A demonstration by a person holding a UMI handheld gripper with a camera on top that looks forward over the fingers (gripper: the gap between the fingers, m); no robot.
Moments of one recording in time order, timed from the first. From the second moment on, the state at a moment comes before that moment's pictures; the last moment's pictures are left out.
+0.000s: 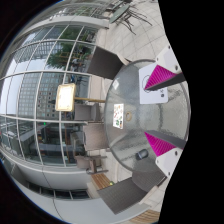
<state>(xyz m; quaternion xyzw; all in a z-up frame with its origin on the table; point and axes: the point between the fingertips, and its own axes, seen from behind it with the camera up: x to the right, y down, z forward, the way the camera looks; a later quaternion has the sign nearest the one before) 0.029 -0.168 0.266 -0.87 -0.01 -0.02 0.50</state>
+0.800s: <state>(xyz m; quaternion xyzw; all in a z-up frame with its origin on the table) -0.223 -0.063 -0.011 -0.94 -0.08 0.04 0.34</state>
